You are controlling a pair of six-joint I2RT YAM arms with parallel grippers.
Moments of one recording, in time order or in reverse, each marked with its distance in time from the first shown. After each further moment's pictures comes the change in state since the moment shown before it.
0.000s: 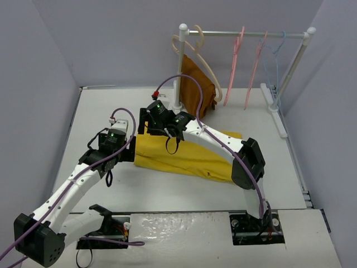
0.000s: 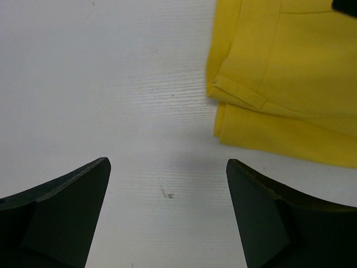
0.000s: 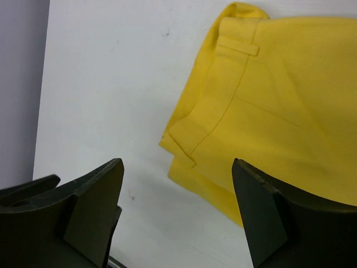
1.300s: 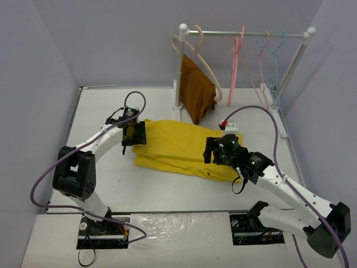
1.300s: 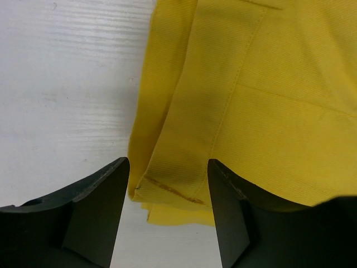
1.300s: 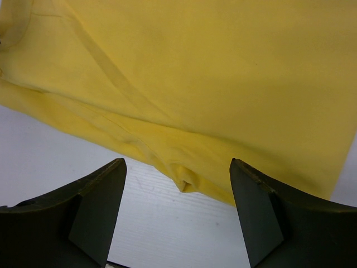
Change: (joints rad) left arm 0.116 0.644 0.314 0.085 0.301 -0.168; right arm -0.194 -1.000 -1.022 0.006 0.100 -0.225
